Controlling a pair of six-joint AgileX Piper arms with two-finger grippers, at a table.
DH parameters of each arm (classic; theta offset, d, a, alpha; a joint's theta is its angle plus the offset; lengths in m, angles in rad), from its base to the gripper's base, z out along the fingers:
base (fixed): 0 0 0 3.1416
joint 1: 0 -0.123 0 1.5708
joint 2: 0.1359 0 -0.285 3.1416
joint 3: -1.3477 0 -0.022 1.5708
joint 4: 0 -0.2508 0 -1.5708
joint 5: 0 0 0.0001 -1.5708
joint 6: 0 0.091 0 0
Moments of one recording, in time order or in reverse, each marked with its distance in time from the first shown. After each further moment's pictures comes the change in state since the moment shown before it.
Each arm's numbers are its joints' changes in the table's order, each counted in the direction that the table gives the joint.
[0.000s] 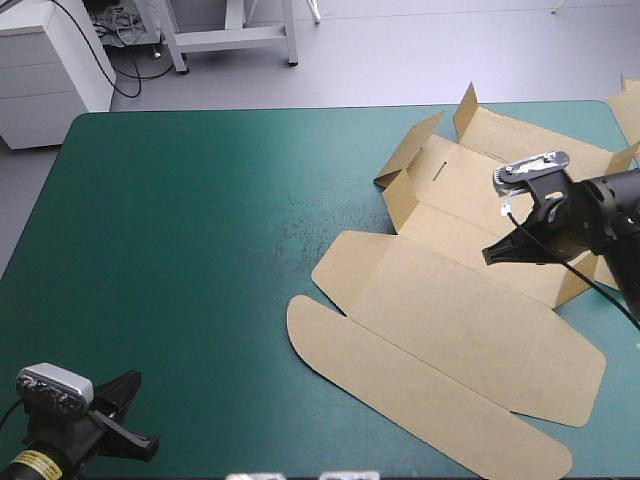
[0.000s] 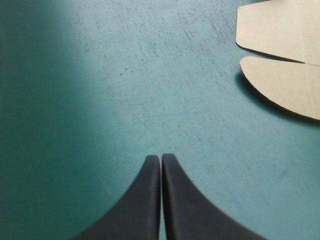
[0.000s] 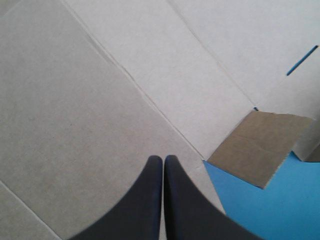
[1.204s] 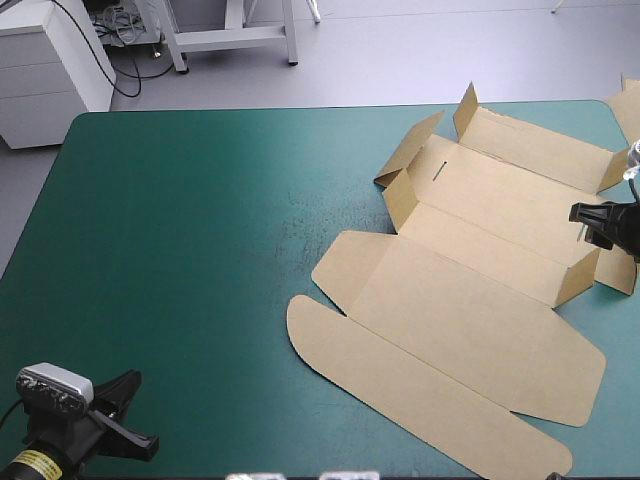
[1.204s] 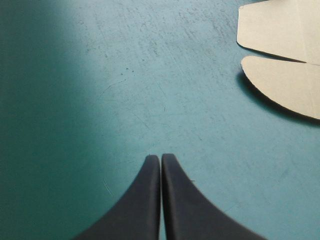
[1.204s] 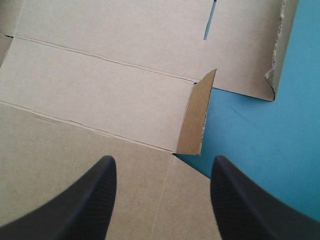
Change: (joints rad) left arm 0.000 0.000 0.000 0.000 0.000 0.000; right arm 0.532 -0.018 0.028 -0.286 -0.012 0.056
